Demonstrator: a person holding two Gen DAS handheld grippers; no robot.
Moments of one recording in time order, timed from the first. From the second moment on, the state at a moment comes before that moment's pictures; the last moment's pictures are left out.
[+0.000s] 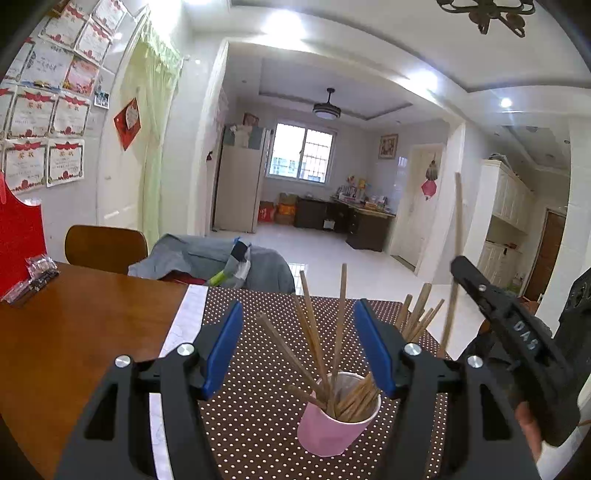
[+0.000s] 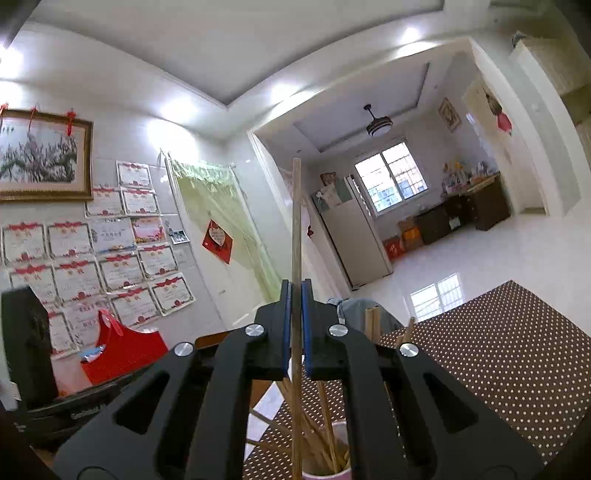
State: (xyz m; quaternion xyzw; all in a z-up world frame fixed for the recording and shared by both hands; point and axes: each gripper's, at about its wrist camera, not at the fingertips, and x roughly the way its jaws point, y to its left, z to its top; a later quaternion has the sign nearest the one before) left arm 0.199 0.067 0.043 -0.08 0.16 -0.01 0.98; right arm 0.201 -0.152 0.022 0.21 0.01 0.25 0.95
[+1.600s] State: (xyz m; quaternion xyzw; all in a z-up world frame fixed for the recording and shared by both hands) left arm 0.182 0.053 0.025 -0.03 0.20 0.01 0.98; right arm 0.175 -0.122 -0.037 0.08 0.12 0.22 0.97
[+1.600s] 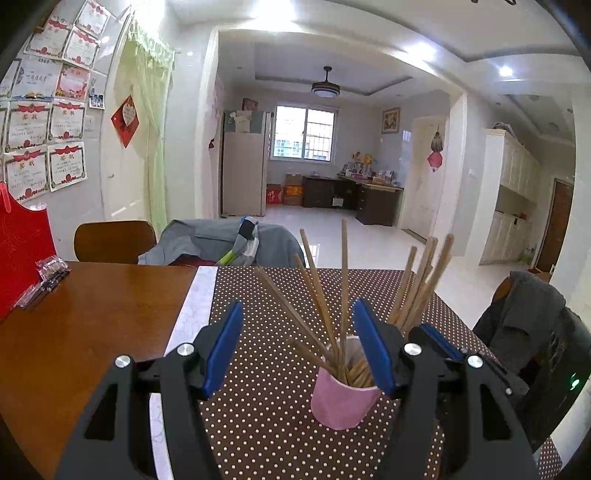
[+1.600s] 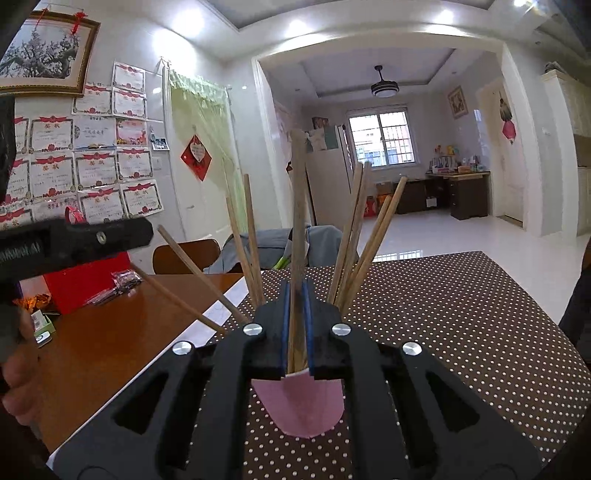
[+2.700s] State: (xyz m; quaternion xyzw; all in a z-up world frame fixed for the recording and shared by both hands) left arm 0.000 -0.005 0.029 0.04 0.10 0.03 0.99; right arm -0.012 -0.159 0.013 0.05 0.08 0.13 0.99
